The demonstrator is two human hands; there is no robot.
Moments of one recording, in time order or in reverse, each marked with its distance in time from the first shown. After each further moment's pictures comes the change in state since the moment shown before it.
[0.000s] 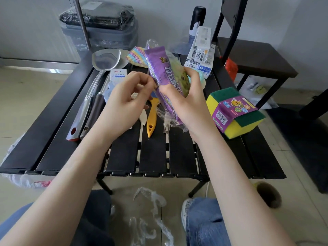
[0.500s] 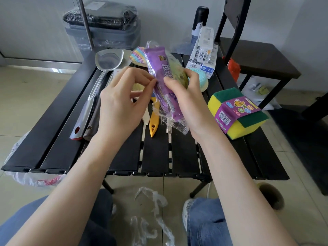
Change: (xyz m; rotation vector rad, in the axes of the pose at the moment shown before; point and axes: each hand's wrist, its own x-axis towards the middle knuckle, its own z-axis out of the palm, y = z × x) left_hand -0.006 -0.008 0.004 0.315 0.391 0.448; right_hand 0.004 -0.010 0.007 0.114 -0.080 0.159
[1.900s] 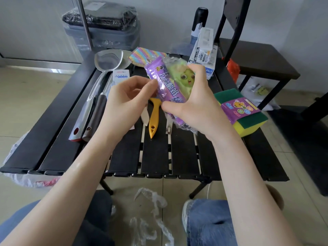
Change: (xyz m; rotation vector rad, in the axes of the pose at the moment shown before) left_hand 0.007 0.008 -0.002 -0.401 -0.267 -0.620; right_hand -0.010 -0.008 -0.021 -0.479 -0.004 -0.184
